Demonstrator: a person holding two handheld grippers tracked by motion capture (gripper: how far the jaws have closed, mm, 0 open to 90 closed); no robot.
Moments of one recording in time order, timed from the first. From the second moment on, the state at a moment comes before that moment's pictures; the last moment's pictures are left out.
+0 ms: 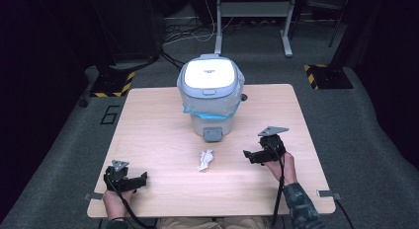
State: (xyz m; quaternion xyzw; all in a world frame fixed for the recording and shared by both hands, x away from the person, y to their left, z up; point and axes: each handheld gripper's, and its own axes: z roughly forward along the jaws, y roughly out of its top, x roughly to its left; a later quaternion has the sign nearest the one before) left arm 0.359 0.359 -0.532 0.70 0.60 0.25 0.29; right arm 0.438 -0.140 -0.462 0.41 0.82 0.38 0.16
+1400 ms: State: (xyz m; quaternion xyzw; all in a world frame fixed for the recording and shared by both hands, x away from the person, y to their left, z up) left arm 0.359 0.358 -0.532 0.70 0.60 0.25 0.30; right arm 0.486 -0.076 -0.463 0.36 0.82 0.42 0.18
